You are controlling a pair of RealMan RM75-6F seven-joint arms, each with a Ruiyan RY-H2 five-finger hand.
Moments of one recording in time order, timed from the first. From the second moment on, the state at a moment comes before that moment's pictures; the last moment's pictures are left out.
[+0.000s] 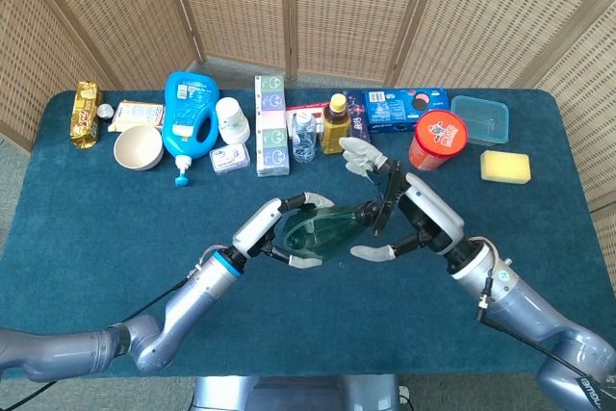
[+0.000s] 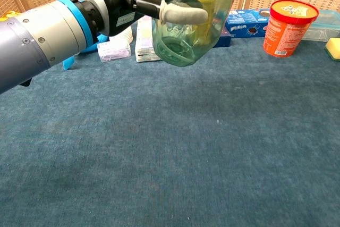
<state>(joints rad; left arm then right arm) -0.81 -1.65 -0.29 -1.61 1.39 1.01 -0.62 0.71 -0.87 0.28 -2.02 -1.55 1.06 1.26</state>
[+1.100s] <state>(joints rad) -0.80 -1.65 -0.29 -1.63 1.35 1.00 -0.63 0.65 -0.94 0.38 -2.16 -1.23 1.10 0.92</state>
